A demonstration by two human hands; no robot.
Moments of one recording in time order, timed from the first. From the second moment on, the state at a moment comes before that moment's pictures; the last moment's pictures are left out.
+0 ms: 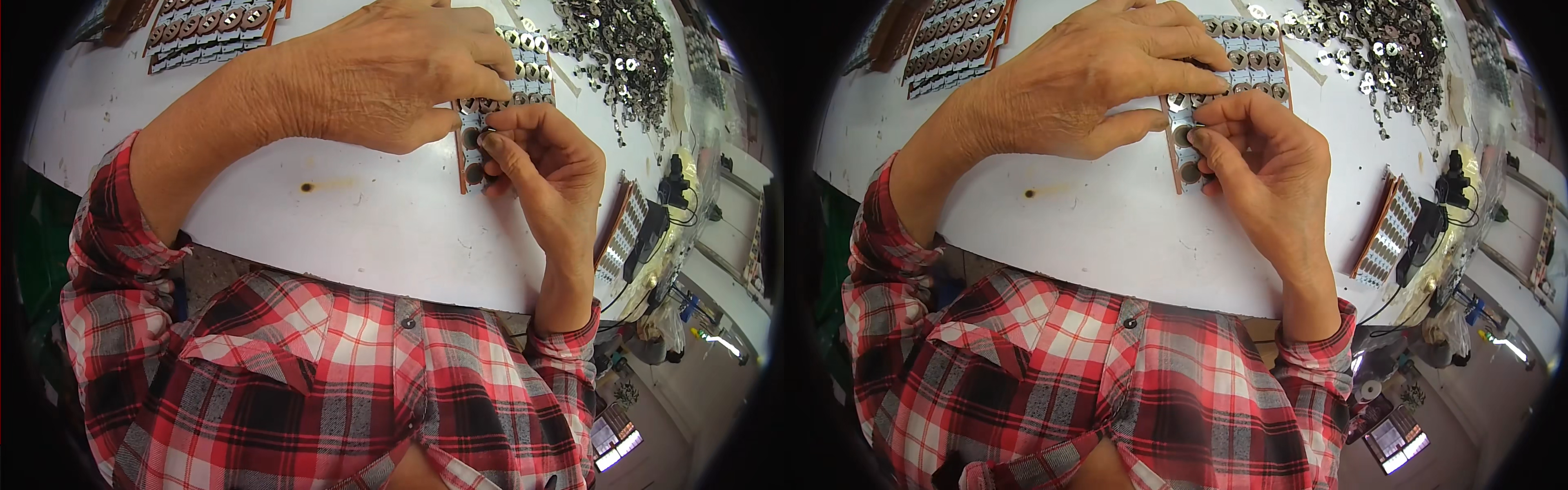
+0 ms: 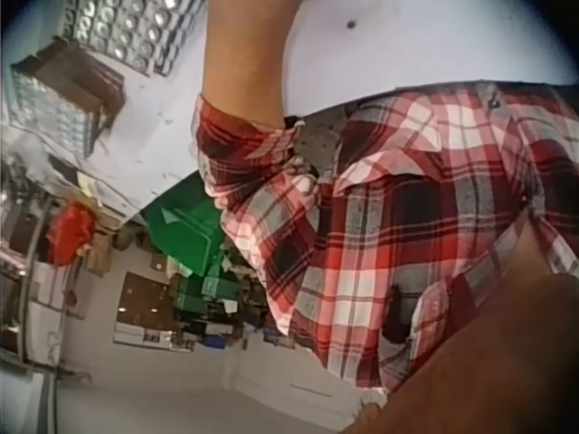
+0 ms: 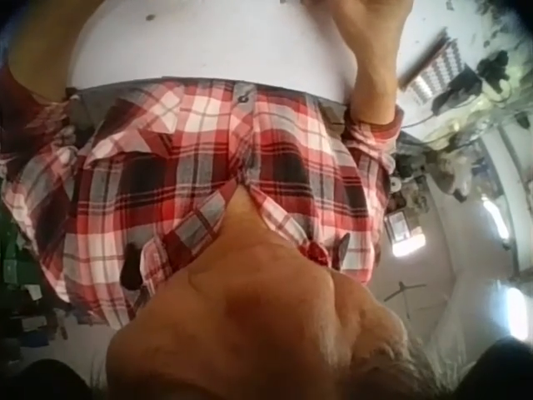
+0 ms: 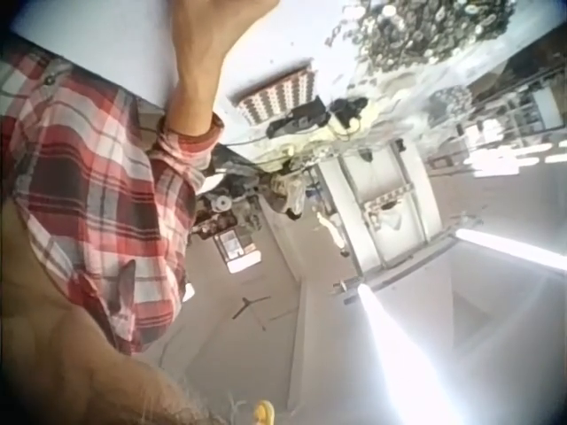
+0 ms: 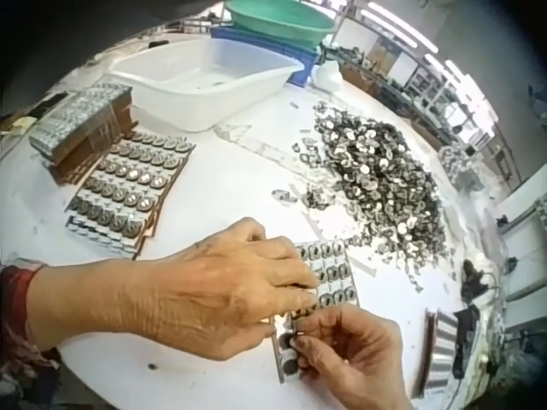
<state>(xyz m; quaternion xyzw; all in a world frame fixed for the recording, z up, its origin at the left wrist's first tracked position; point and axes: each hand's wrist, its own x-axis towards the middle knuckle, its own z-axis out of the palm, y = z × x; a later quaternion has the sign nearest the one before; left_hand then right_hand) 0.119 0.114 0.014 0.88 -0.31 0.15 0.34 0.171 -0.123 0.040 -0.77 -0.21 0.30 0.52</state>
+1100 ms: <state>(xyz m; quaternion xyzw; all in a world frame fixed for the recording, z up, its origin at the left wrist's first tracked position) 0.117 0.115 0.017 0.88 -0.30 0.14 0.35 0.167 -0.128 0.031 -0.74 -0.24 0.28 0.55</state>
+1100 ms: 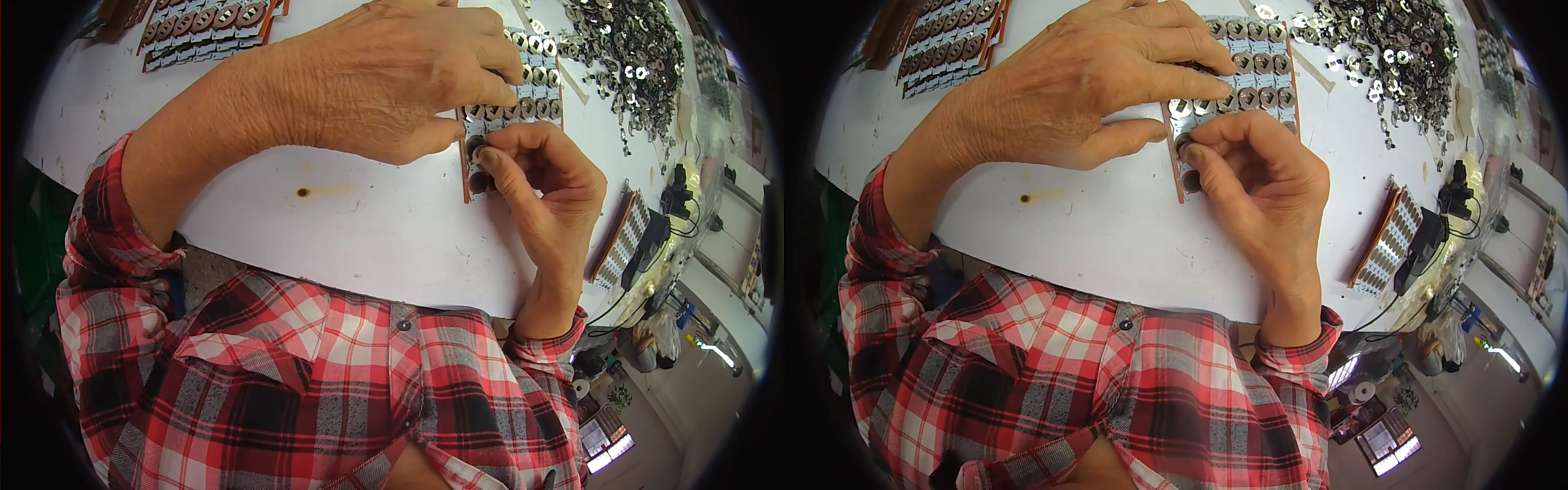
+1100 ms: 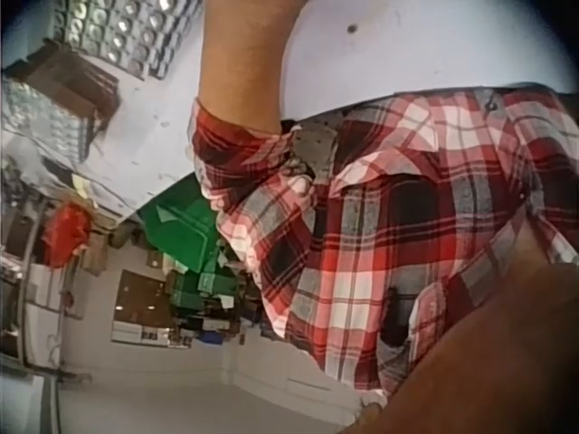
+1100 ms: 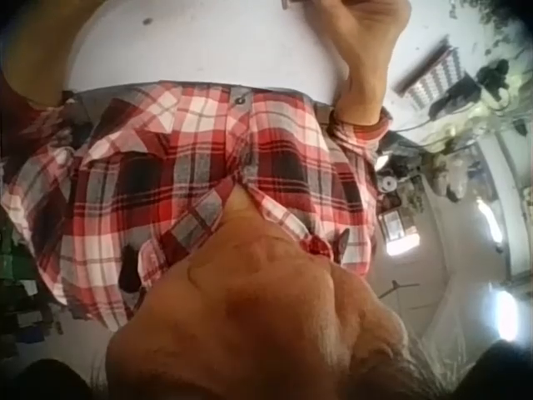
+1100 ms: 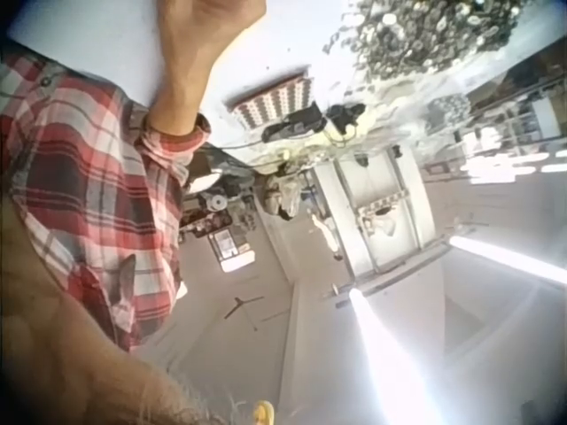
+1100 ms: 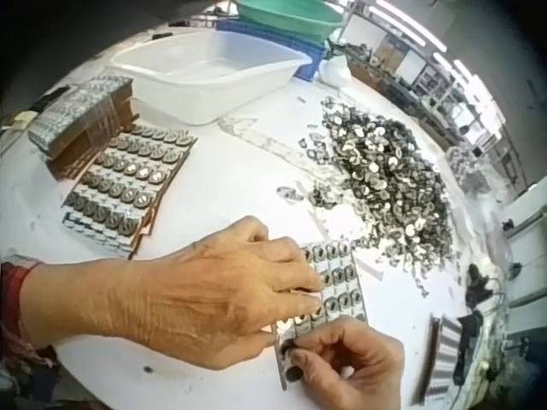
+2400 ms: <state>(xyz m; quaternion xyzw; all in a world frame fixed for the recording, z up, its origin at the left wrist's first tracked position) 0.108 0.099 0.014 0.93 -0.24 0.15 0.25 0.253 -0.144 0.009 -0.90 -0.29 -0.05 0.32</state>
